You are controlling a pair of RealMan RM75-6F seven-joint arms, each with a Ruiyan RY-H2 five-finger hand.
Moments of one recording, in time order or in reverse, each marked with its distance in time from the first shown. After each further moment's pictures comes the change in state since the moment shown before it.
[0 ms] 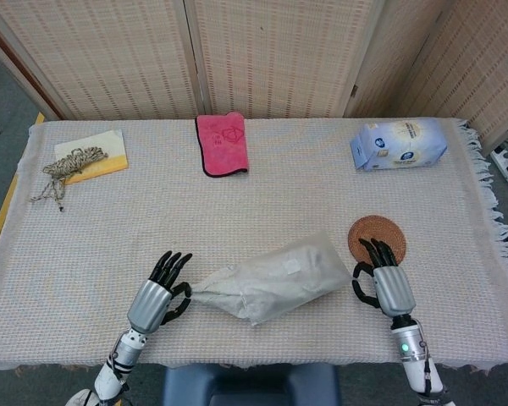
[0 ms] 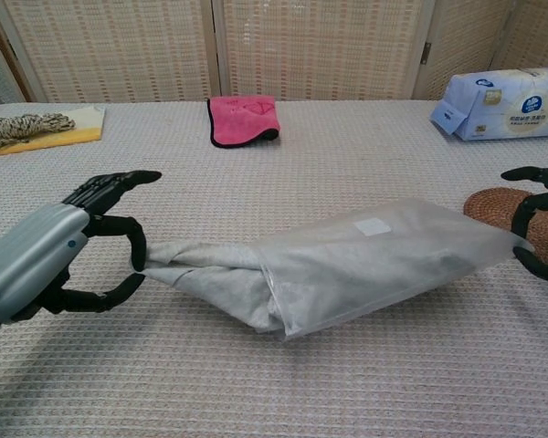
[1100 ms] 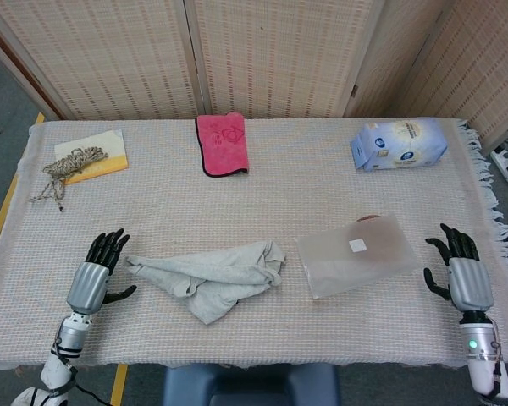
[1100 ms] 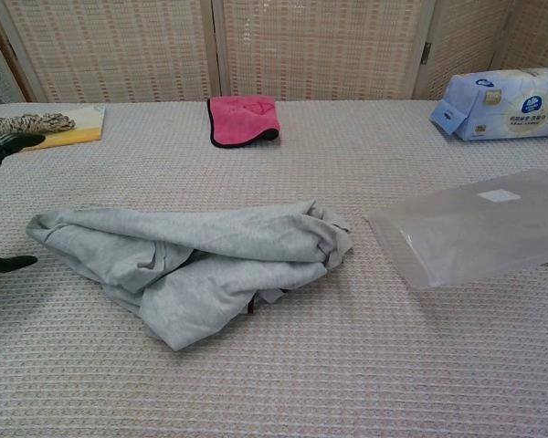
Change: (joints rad) left arm 0.039 0.257 -0.054 -0.120 -0.139 -0.086 -0.128; right arm -0.072 0.272 0.042 -0.076 0.133 -0.004 0.026
